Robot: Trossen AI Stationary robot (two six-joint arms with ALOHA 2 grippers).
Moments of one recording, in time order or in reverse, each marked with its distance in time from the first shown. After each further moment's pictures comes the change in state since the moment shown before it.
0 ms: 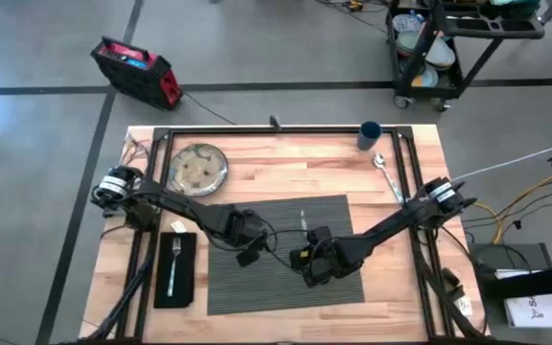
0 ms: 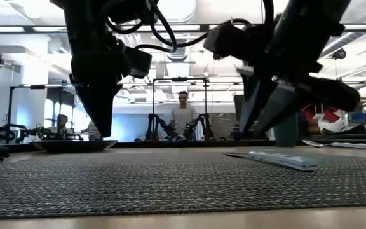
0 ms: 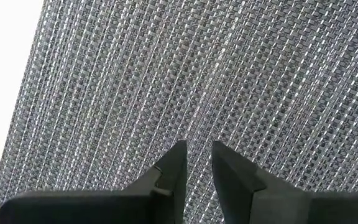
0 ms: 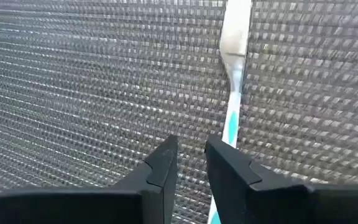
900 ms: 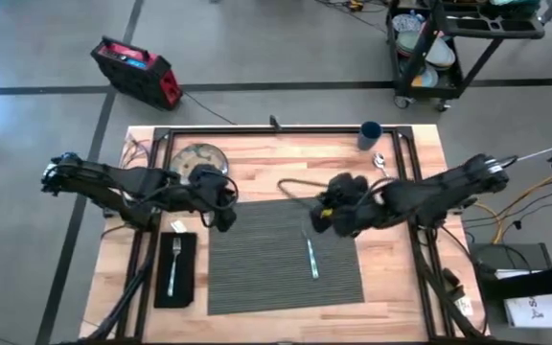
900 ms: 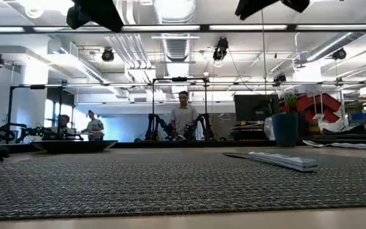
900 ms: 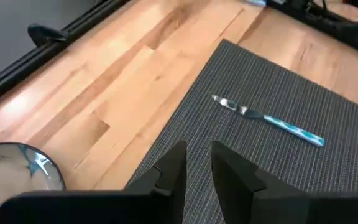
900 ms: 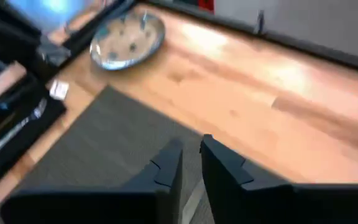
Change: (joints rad) left arm 0.021 -0.565 0.016 -0.007 -0.327 0.027; right arm -0.147 -0.478 0.161 -0.301 0.254 -0.653
